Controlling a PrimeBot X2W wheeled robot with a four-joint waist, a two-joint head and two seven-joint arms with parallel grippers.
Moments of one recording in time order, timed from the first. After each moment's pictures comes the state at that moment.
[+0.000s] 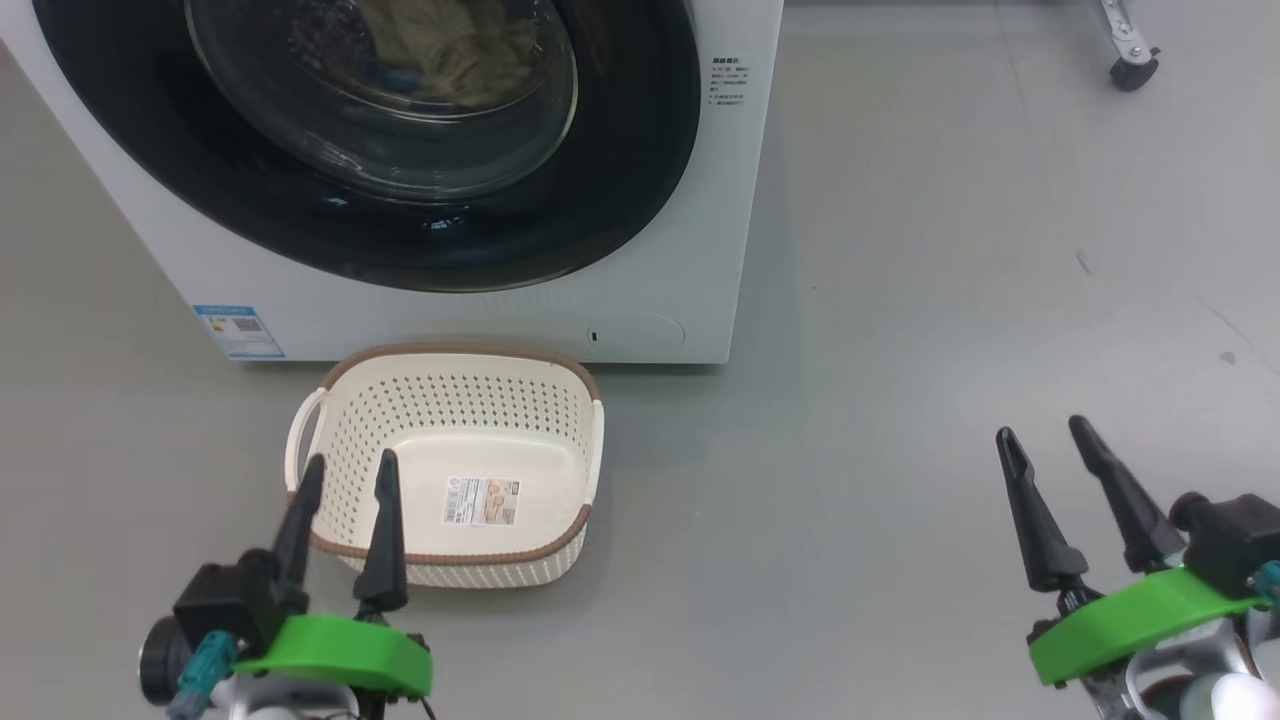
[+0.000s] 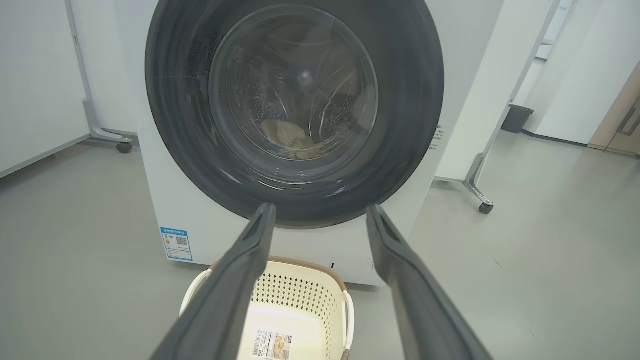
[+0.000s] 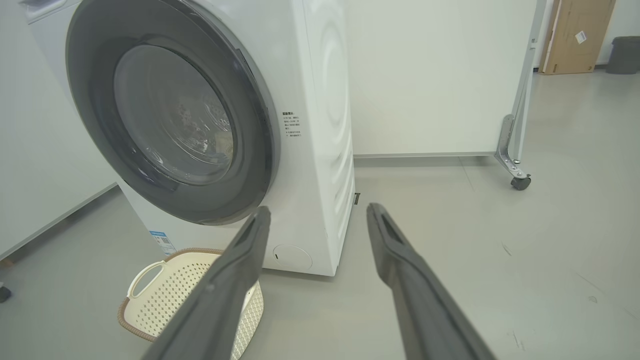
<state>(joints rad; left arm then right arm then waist) -0.09 0.14 -0.22 0.10 -0.33 -0.04 -0.20 0.08 -0.04 -0.07 -0.08 0.20 0.13 -0.07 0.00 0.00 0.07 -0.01</state>
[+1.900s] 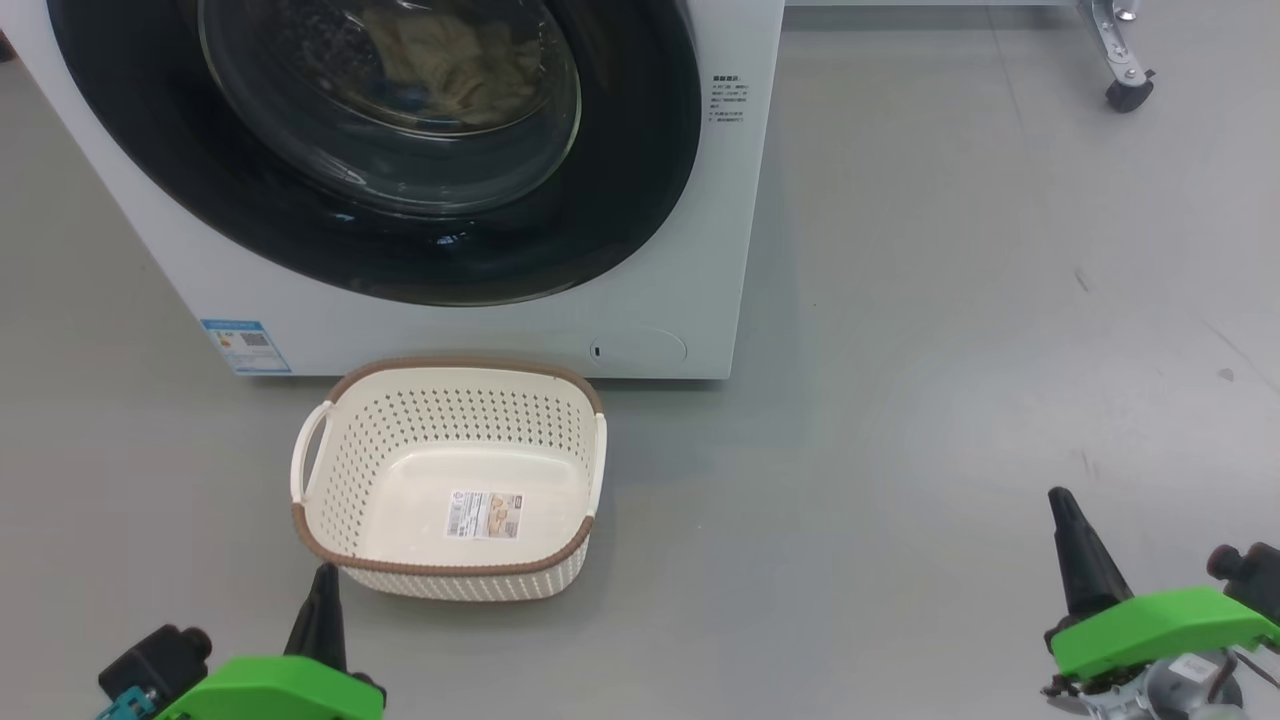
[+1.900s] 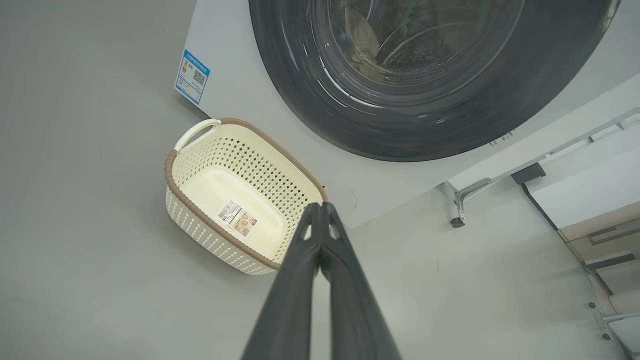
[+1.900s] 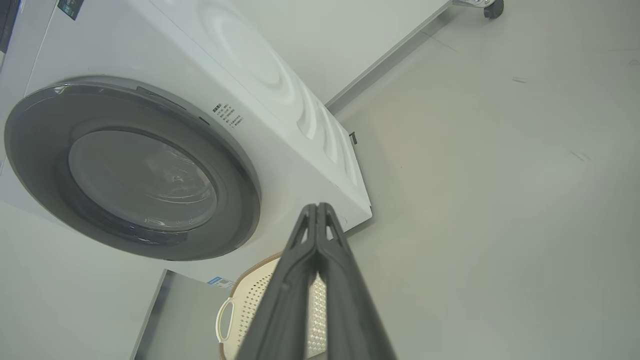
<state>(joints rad) -0.02 0.09 -0.13 0.24 -0.83 -0.07 -0.09 0.07 -0.04 -0.05 0.13 0.77 0.13 -0.02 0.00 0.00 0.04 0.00</state>
